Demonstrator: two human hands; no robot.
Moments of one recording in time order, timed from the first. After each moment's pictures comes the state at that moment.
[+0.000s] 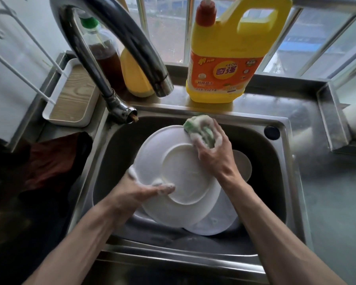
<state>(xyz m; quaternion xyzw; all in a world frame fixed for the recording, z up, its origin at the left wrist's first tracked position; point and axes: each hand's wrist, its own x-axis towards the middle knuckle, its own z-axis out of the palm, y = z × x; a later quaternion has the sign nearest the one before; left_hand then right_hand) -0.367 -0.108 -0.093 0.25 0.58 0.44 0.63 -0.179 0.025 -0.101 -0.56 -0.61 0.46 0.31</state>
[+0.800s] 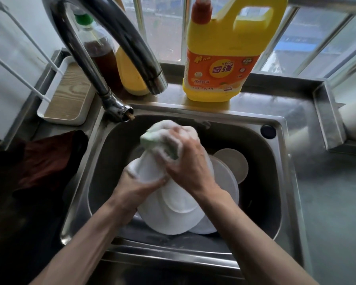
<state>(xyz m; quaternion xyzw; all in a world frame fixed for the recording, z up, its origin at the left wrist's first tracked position) -0.349 -0.105 -0.099 0.25 0.62 0.49 0.56 -0.217 -0.008 -0.087 -0.41 -0.81 0.29 0.30</state>
